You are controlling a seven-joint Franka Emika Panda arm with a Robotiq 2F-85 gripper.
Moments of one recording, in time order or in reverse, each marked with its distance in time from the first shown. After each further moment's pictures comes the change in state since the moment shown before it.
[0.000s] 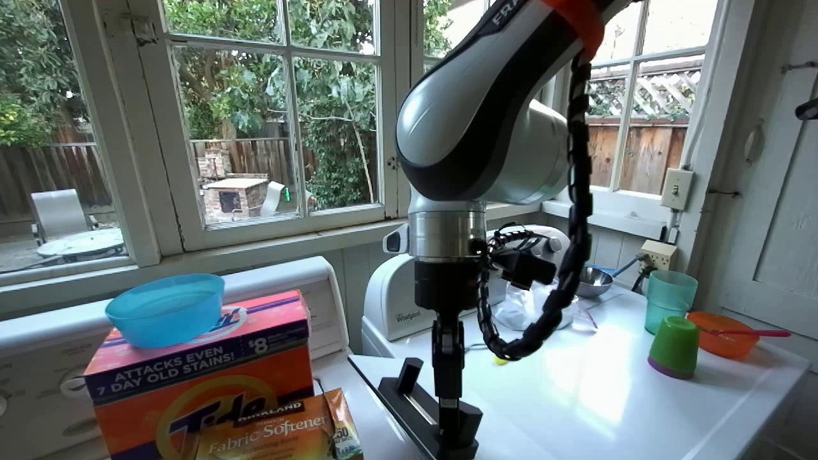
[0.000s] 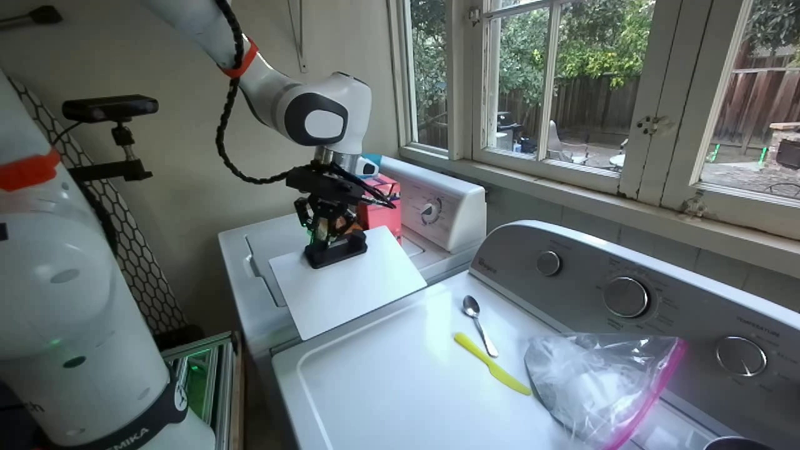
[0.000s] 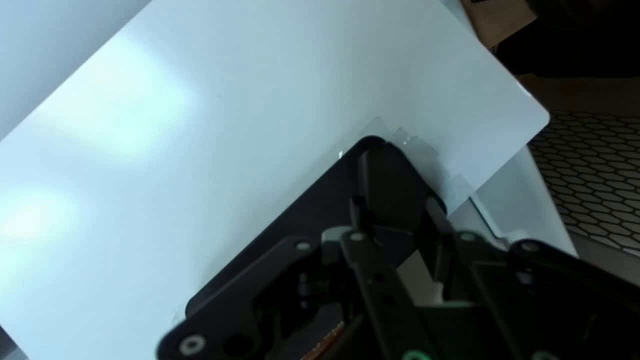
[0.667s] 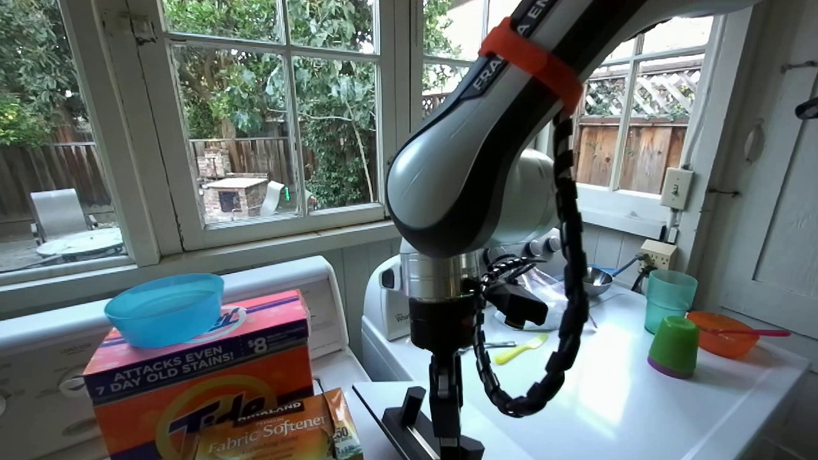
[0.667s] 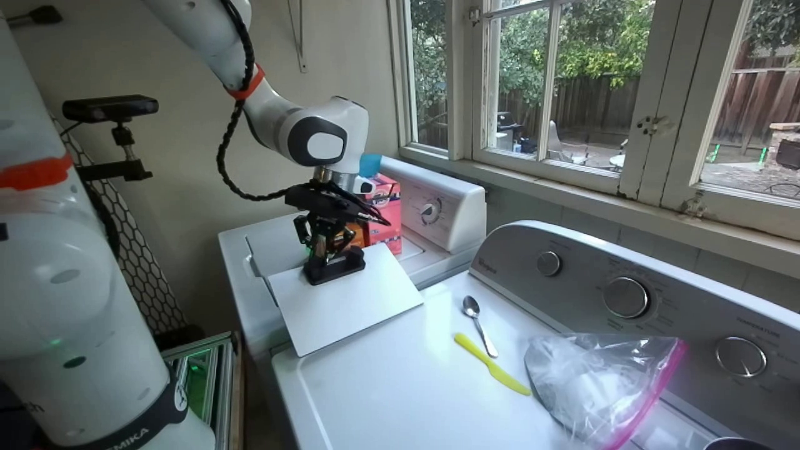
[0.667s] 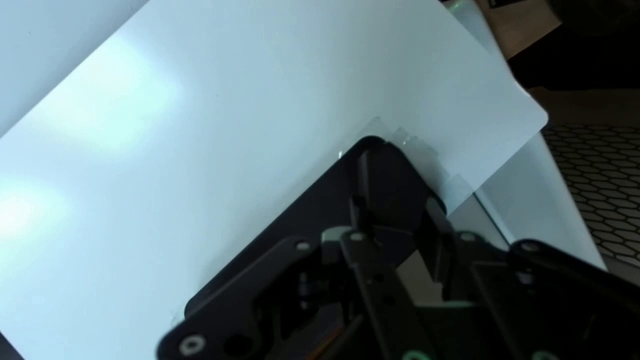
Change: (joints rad) arm 0.000 0.099 0.036 -0.007 -0.039 0.081 0.059
